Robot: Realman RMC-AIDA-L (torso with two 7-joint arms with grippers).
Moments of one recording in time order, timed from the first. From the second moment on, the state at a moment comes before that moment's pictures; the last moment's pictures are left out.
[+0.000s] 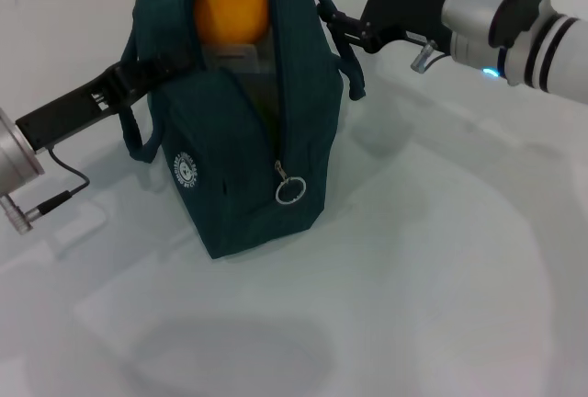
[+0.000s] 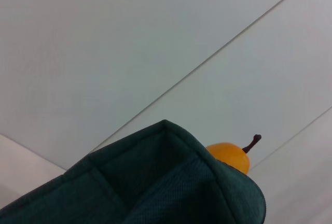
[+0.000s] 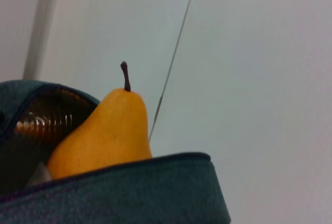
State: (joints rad) left arm -0.37 -2.08 0.72 0.58 1.53 1.47 -1.88; right arm 0.89 2.03 -1.84 -0.39 -0.51 -0.67 0.62
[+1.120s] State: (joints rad) left arm -0.37 -2.09 0.71 0.58 1.53 1.47 -1.88; right arm 0.96 2.03 -1.98 -0.35 -0.44 -0.62 0.61
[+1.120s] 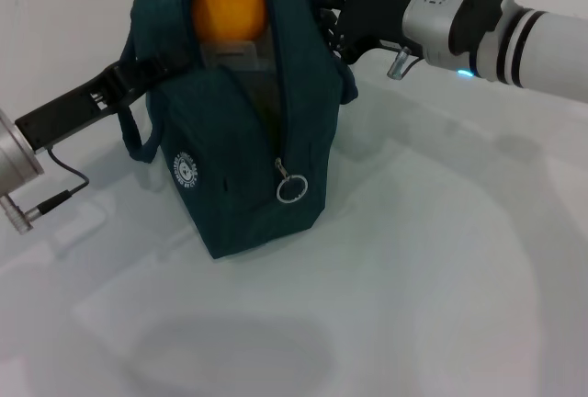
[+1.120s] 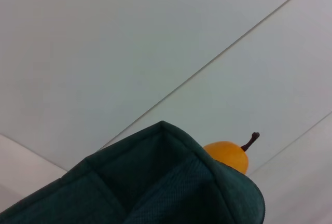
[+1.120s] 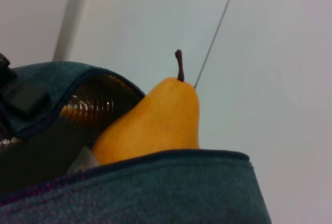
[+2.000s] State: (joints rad) left arm -0.36 -2.08 0.71 0.58 1.53 1.47 -1.88; right arm 0.79 2.03 -1.96 -0.54 -0.43 -0.60 0.47
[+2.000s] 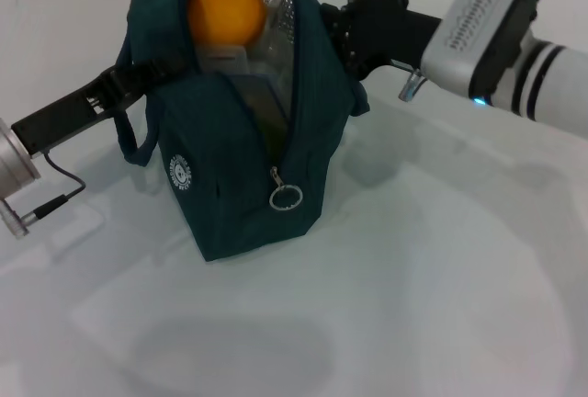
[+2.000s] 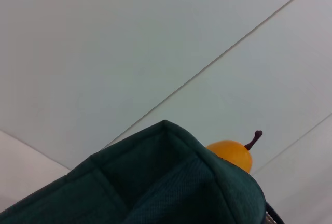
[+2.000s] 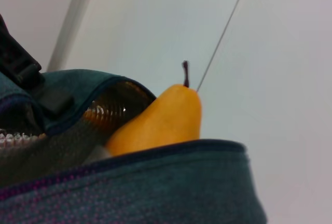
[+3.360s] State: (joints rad) left arm -0.33 -2.08 0.71 0.59 1.48 1.55 -1.88; right arm 0.44 2.03 -1.83 -0.90 -0.29 -0.60 0.01
